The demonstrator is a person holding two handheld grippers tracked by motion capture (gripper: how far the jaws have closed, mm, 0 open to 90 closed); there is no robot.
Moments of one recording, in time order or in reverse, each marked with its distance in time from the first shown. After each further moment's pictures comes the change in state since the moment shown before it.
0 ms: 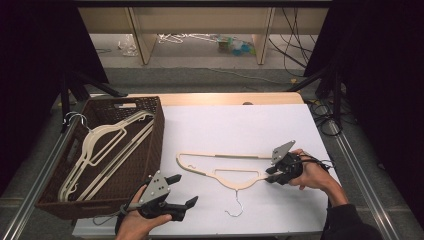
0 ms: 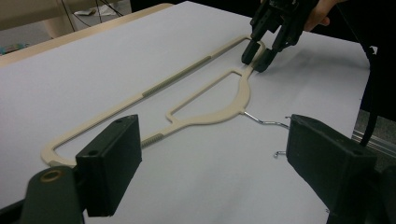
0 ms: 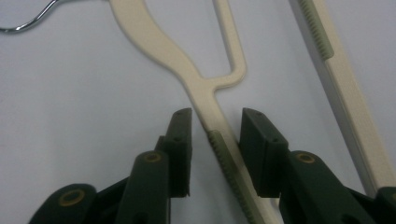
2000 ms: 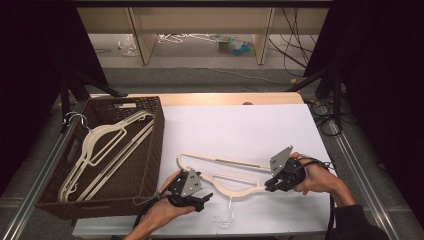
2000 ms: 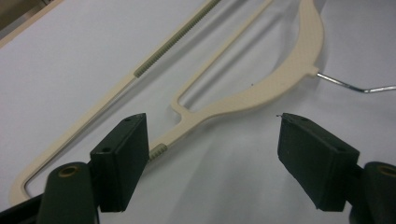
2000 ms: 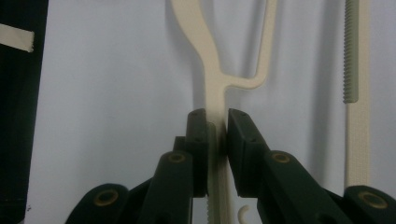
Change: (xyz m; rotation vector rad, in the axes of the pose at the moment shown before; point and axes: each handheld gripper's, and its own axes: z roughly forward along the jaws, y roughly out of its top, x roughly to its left) left arm 0.004 -0.013 0.085 0.251 0.011 0.308; right arm 0.026 0.015 -0.017 0.038 0.143 -0.203
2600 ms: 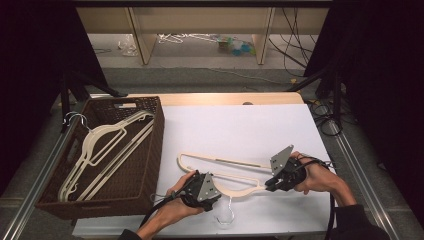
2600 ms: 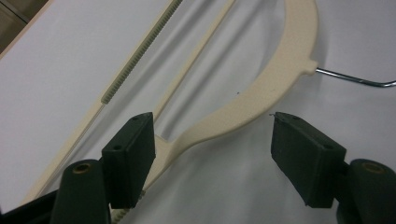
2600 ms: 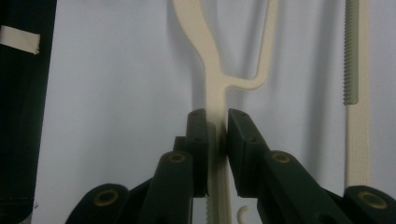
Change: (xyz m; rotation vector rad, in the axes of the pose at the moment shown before) left arm -0.012 0.012 0.027 0.026 -0.008 0.151; right arm 0.000 0.002 -0.004 -0.004 0.017 -0.004
